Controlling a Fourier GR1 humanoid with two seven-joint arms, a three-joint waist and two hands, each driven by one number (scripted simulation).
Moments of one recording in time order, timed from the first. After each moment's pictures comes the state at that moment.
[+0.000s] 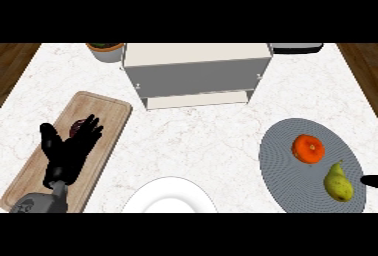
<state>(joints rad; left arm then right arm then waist) -0.09 0.38 -0.18 -1.32 0.39 0.18 0.21 0.15 -0.78 -0.13 -1.78 -0.11 -0.07 0.53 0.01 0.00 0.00</state>
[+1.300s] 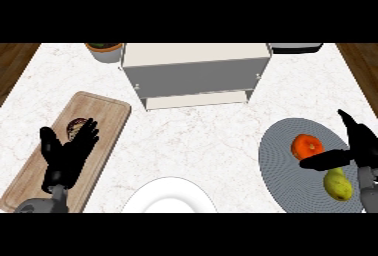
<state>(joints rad) -0.05 0.31 -0.10 -1.35 0.29 0.13 0.24 -0.14 -0.52 0.13 -1.61 0.37 -0.01 0.96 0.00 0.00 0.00</state>
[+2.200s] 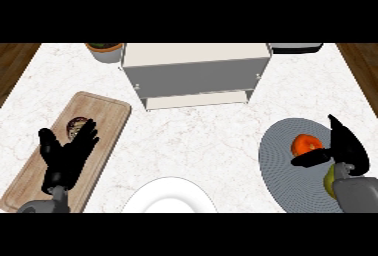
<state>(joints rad) -0.04 0.25 -0.02 -1.36 0.21 0.07 0.26 -0.18 -0.37 0.06 -1.38 0.61 -0.03 0.85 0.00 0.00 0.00</state>
